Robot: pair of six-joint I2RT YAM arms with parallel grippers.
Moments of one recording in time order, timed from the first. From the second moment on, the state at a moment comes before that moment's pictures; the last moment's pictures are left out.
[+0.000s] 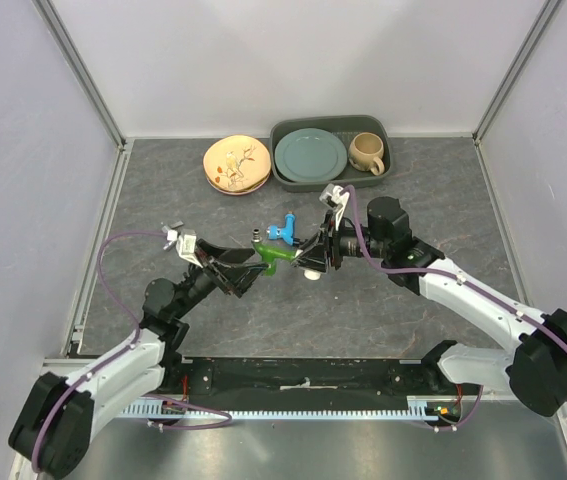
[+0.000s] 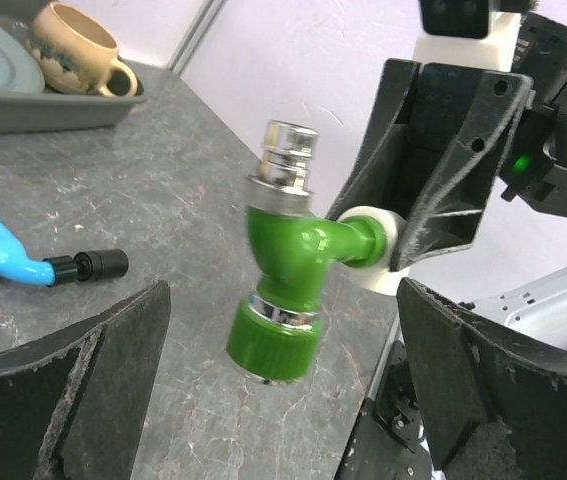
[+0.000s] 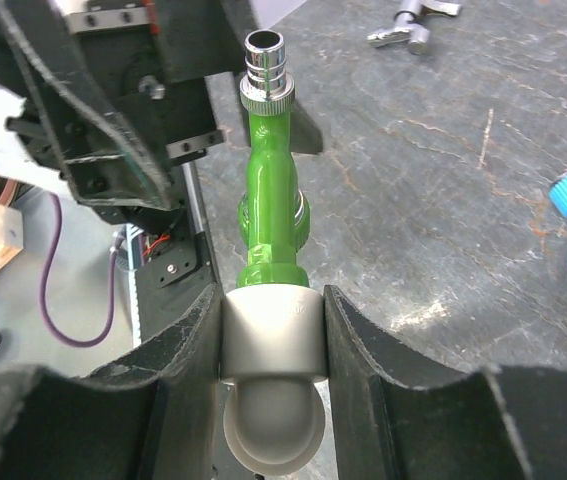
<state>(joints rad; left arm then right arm) -0.49 0.76 0.09 0.94 0.37 -0.75 0.64 1.20 0.82 0.11 -0.69 0.31</state>
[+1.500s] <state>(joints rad) -0.44 1.03 0.07 1.30 0.72 -1.01 0.69 1.25 0.82 0.16 -0.89 0.31</state>
